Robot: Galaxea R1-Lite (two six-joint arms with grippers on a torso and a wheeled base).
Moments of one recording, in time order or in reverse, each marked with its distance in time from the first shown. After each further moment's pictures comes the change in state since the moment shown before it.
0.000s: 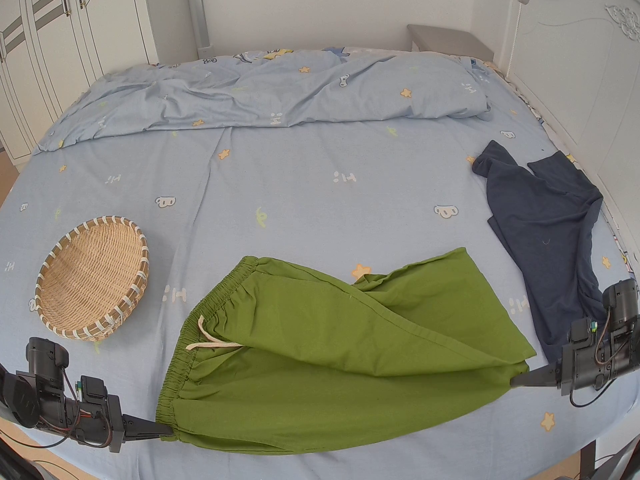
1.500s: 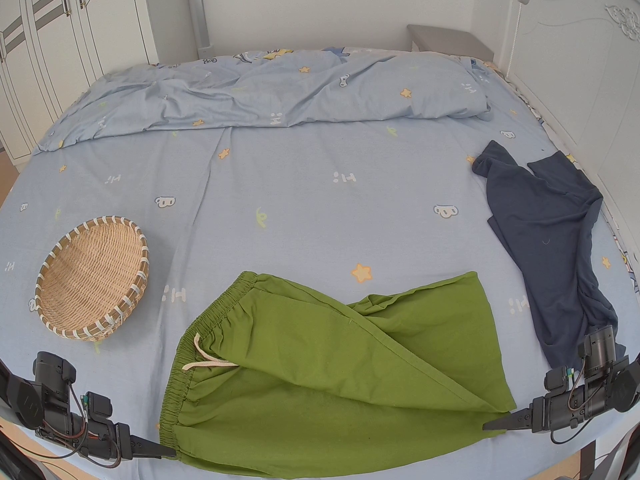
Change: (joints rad) left arm 0.009 0.044 0.019 0.113 0.168 0.340; right arm 0.098 0.220 0.294 -0.420 -0.143 -0.022
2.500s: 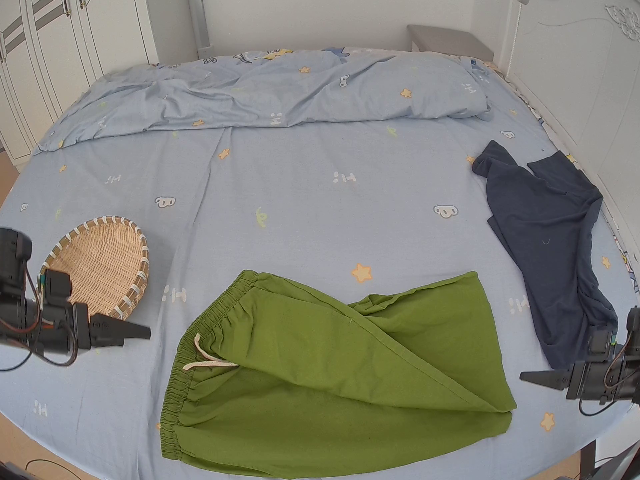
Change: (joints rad) left arm -0.074 -0.282 -0.599 0.432 0.028 -0.104; right arm -0.162 -0.334 0.009 -0.053 0.003 0.010
